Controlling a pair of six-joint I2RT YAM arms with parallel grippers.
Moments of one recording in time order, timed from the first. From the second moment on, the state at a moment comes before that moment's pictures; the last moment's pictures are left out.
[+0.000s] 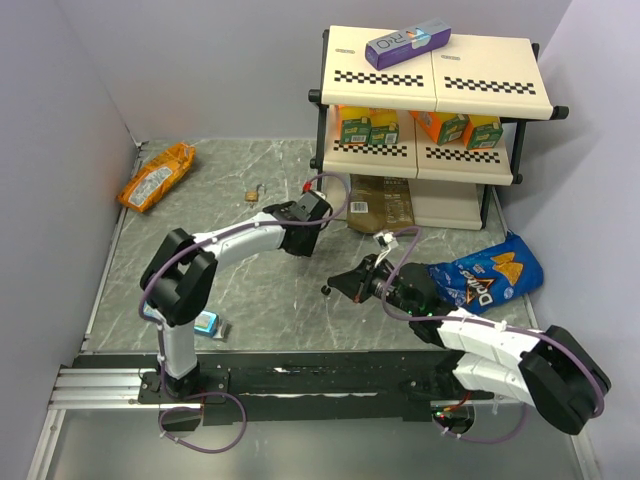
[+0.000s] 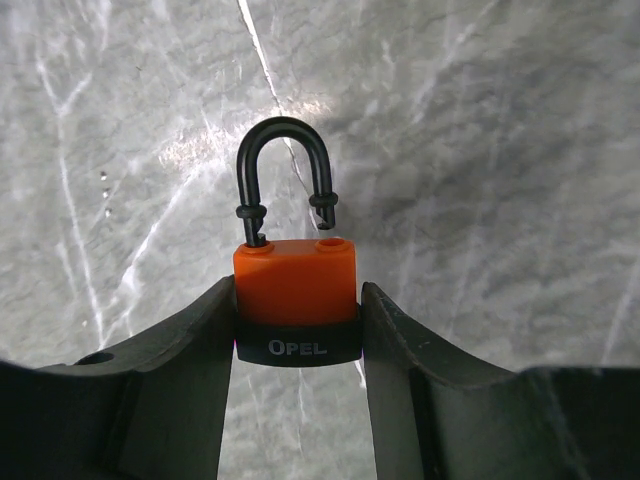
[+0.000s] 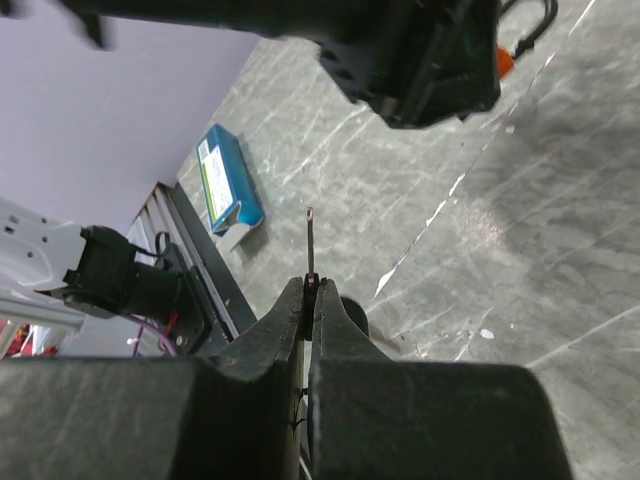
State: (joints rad) left arm -0.75 1.87 1.39 -0.57 -0.36 -0.33; right arm 0.70 1.07 0.26 0.67 -0.28 0.70
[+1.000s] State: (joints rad) left arm -0.69 2.02 1.43 -0.54 -0.26 -0.34; right arm 0.70 0.82 0.23 0.49 -0.16 0.64
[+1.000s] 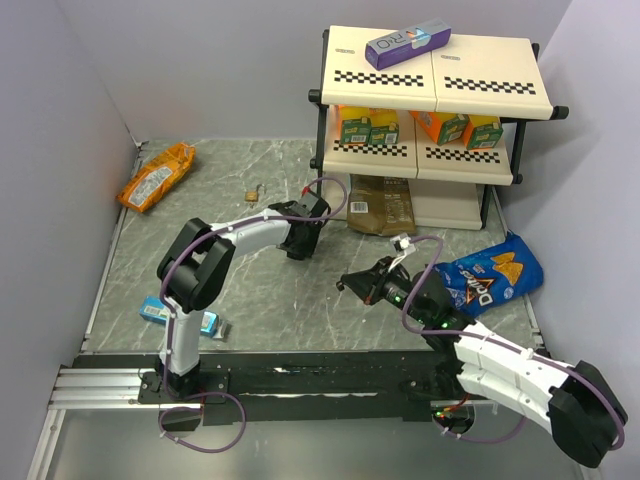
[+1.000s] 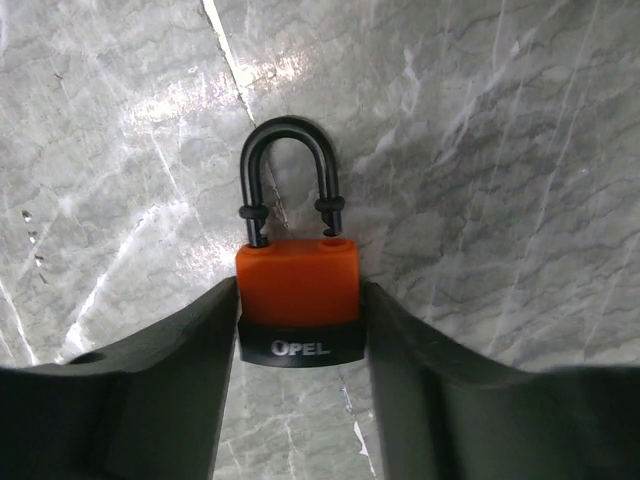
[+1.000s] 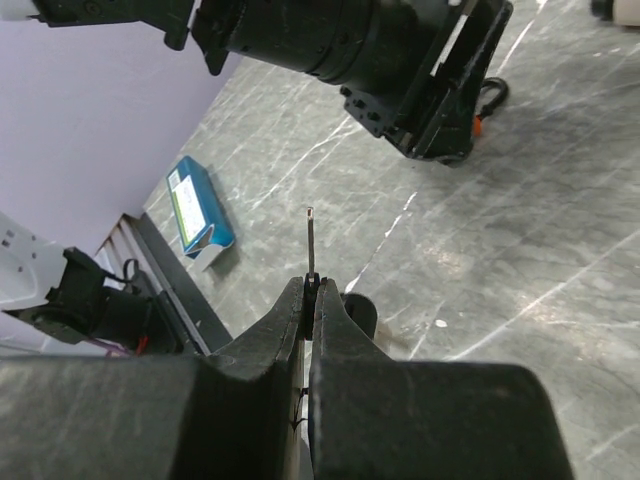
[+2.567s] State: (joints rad) left arm -0.78 1.61 1.19 -0.20 0.32 -0.56; right arm 0.91 1.04 0.52 0.11 0.33 0.42
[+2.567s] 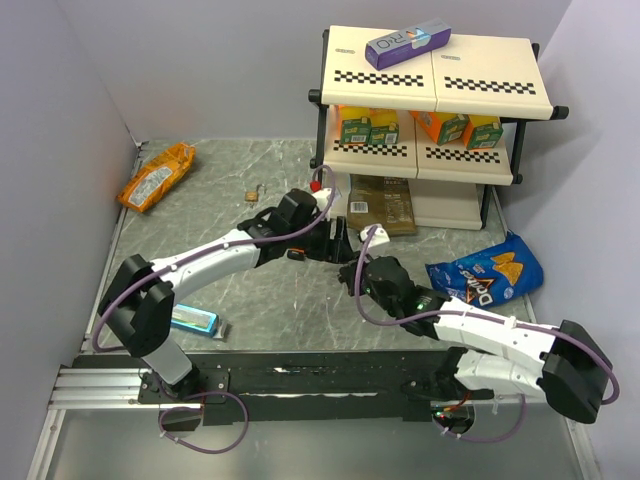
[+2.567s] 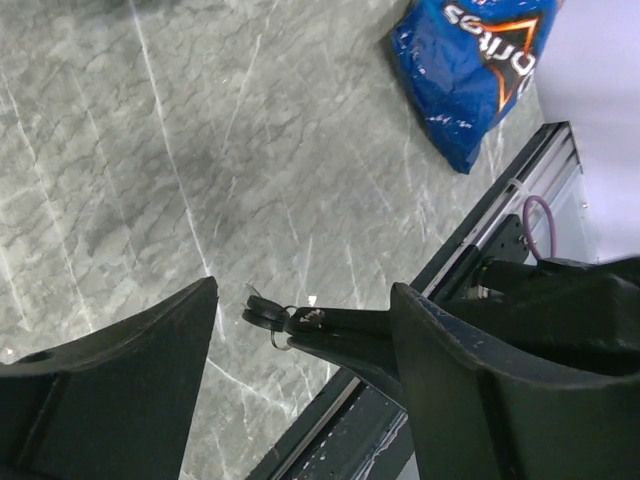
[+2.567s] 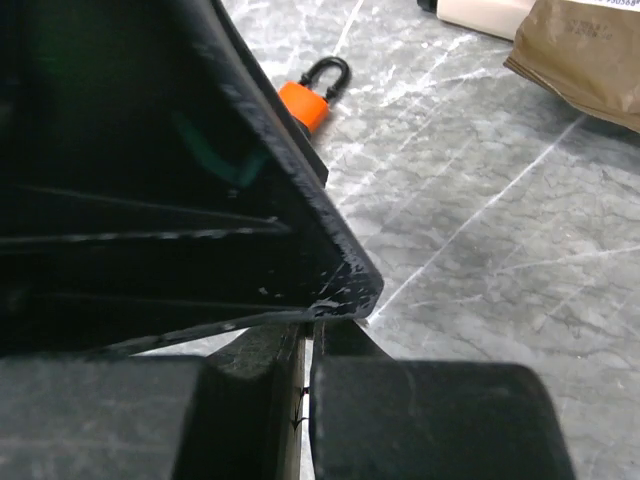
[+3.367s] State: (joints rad) left arm -0.80 1.65 1.19 -0.21 0.31 -0.56; right arm 0.97 1.14 0.56 0.06 0.44 0.37
